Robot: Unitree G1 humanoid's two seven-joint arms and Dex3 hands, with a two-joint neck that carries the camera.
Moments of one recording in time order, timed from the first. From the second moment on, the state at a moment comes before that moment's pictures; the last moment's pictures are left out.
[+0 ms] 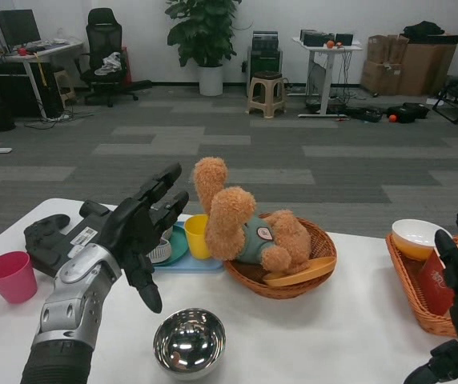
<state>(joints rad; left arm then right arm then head) -0.46 0.08 0.49 0.16 -0.18 0.07 -0.59 -0.26 -0.55 0.30 0.38 0.72 -0.81 -0.11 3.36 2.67</state>
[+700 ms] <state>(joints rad) -0.37 0.08 0.40 0.13 -0.34 -0.15 -0.46 -0.32 -0.55 0.26 0.37 0.71 -0.81 -0.11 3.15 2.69</state>
